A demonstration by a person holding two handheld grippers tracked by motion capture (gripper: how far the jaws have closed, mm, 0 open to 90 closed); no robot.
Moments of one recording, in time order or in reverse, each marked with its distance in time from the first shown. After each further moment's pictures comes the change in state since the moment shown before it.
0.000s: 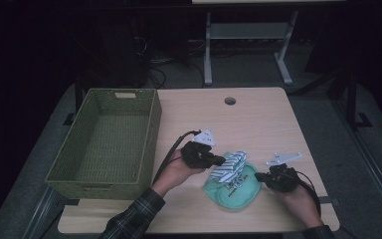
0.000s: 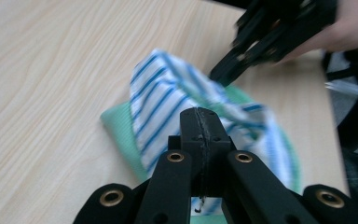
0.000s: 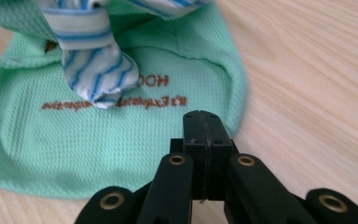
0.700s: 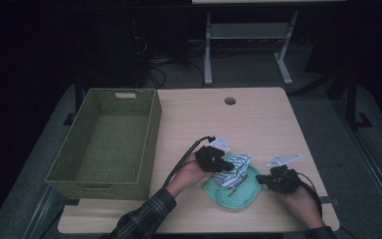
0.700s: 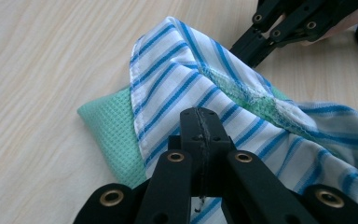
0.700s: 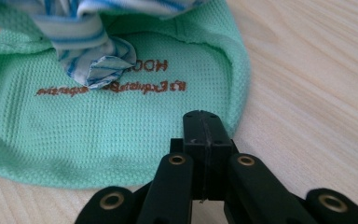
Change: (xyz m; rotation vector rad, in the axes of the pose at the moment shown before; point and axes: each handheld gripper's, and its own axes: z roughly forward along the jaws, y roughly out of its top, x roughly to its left) left arm -0.002 -0.002 0.048 0.068 -0.033 0.019; right arm -0.002 -0.005 0.002 0.030 0.012 0.004
